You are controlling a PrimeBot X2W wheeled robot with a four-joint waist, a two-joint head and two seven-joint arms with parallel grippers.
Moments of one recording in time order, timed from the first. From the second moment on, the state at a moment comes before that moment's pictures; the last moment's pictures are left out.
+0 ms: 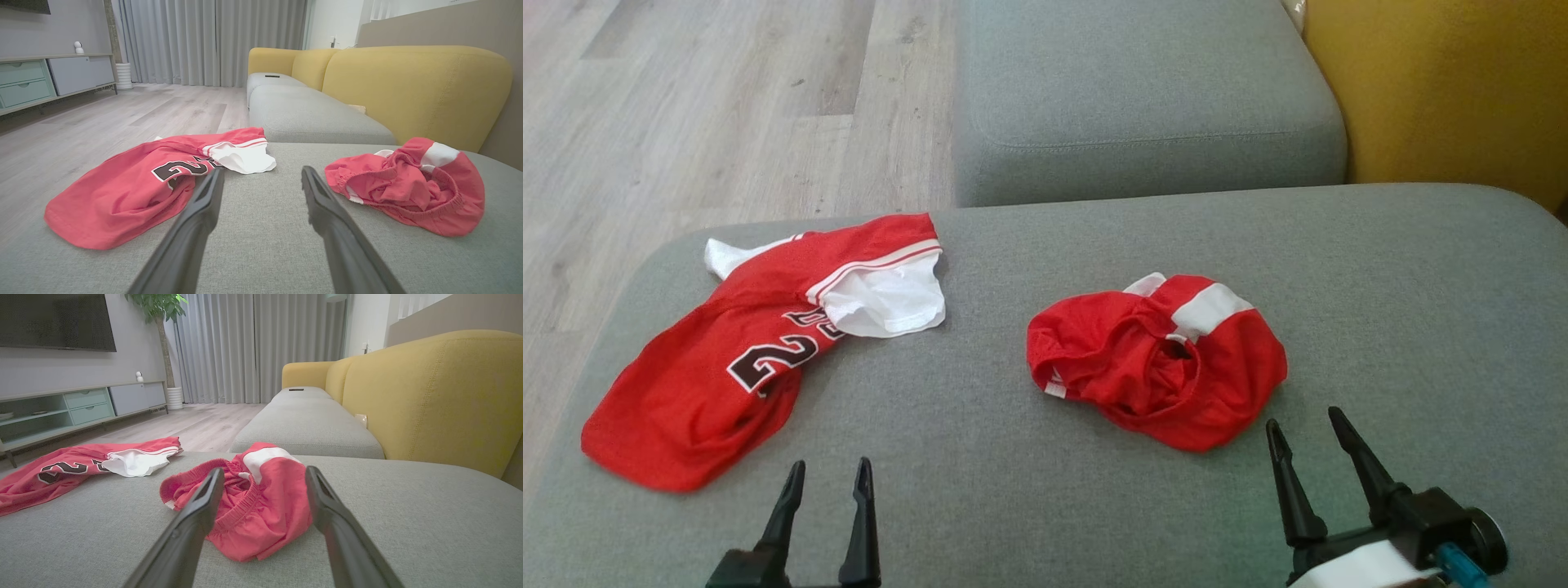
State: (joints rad) left arm 0.29 0.06 -0.19 0.00 -0.12 0.10 -0.25; right arm 0.14 -0.06 0.12 0.20 0.06 0.12 -0.26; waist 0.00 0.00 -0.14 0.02
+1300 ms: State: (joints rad) left arm -0.36 0.05 -0.80 0.35 -0.69 -0.03 -0.12; right arm -0.02 -0.10 0.15 0.16 0.05 0.12 -0.26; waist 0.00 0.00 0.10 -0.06
